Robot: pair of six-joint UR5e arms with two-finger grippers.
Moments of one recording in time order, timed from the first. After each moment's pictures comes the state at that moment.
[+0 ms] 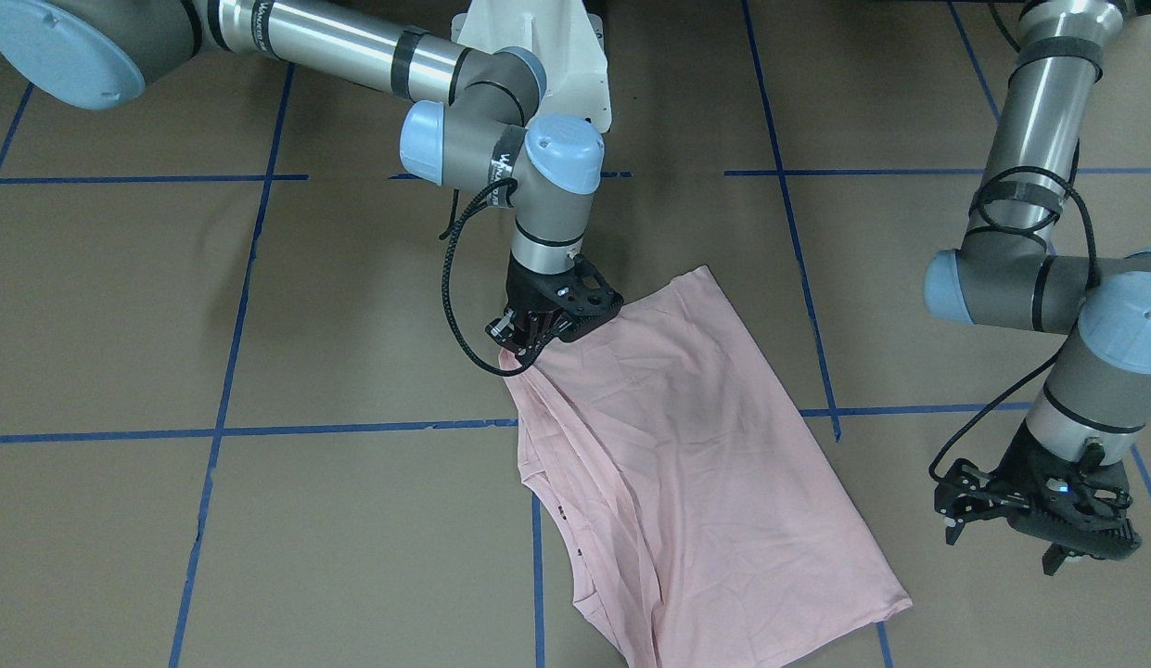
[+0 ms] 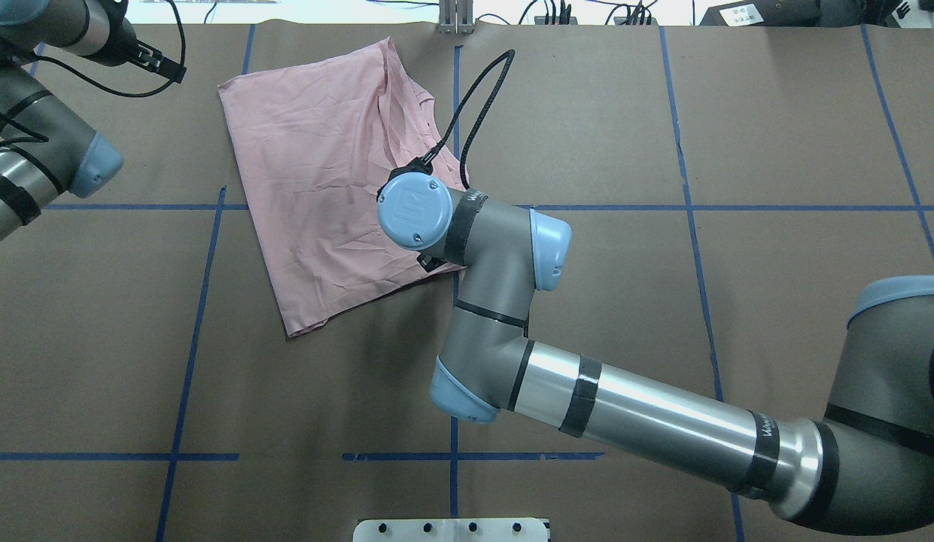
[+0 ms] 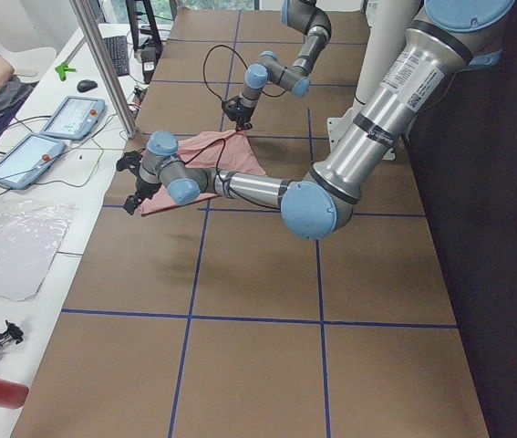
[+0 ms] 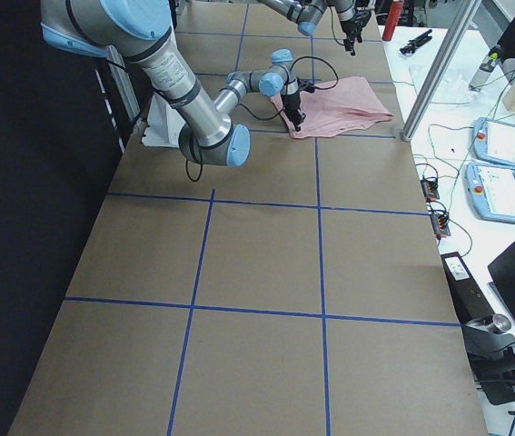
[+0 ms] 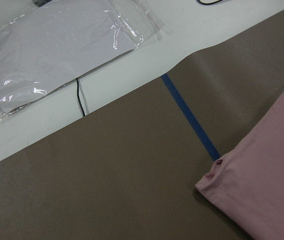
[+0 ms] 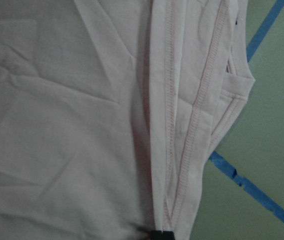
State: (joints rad) left arm -1.09 -2.17 -1.07 -2.32 -1.89 -0.36; right arm 0.46 -0.65 1.30 -1.55 1.55 0.56
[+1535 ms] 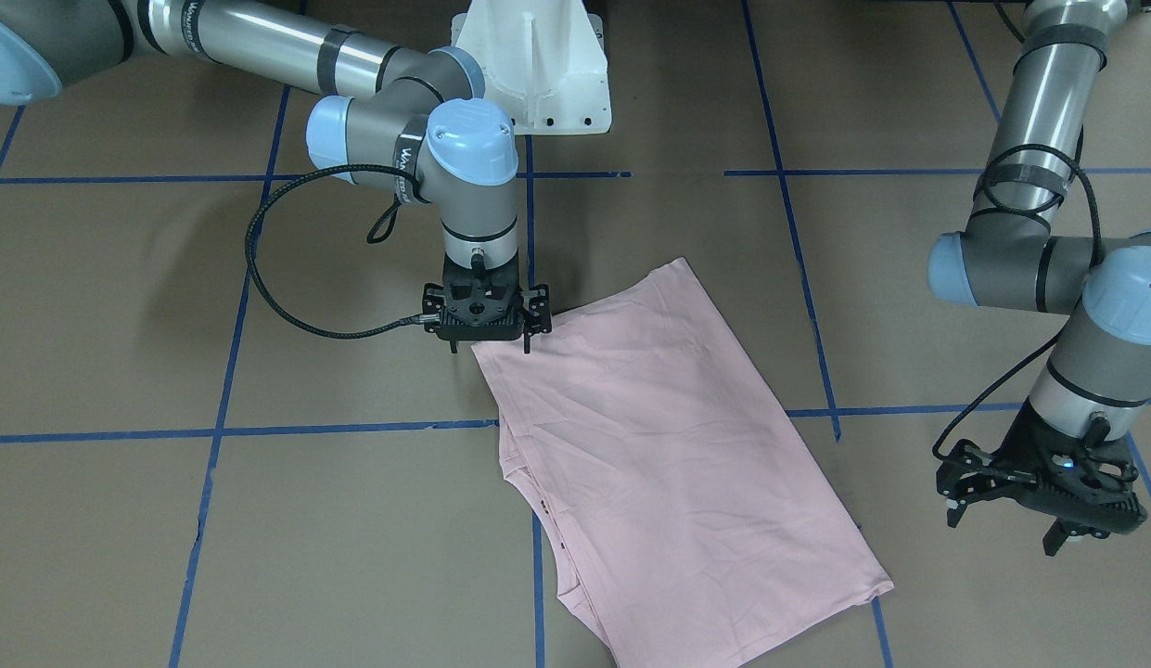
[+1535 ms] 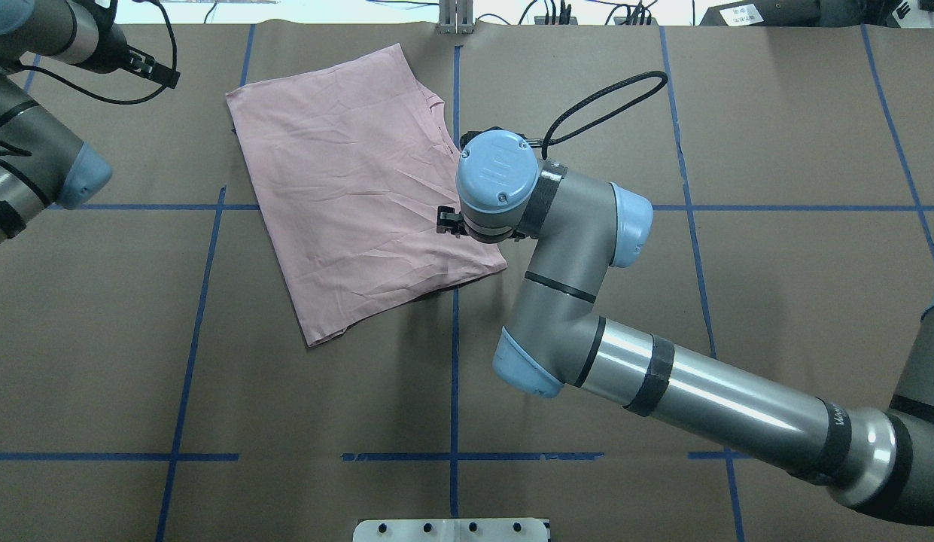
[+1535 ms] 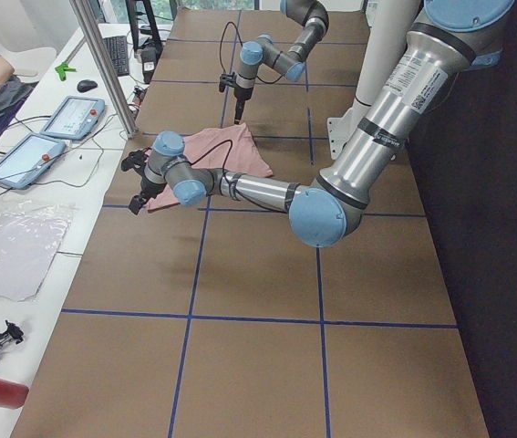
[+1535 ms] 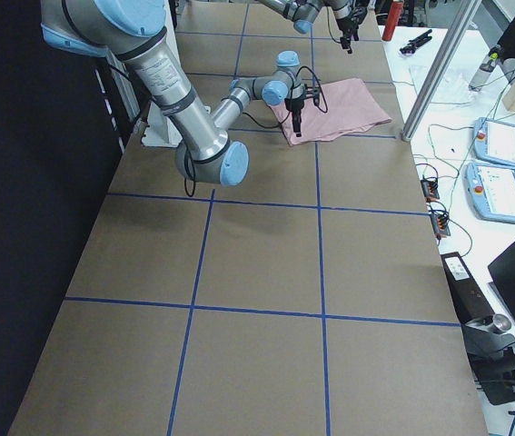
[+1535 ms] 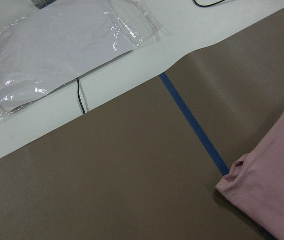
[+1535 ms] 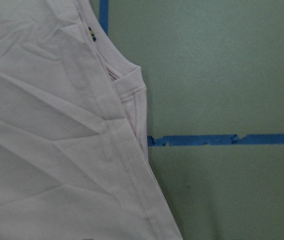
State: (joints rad) left arm -1.09 -2.12 -1.15 -2.31 -1.89 -0.39; right arm 0.54 -0.74 1.42 -1.48 1.71 1.32
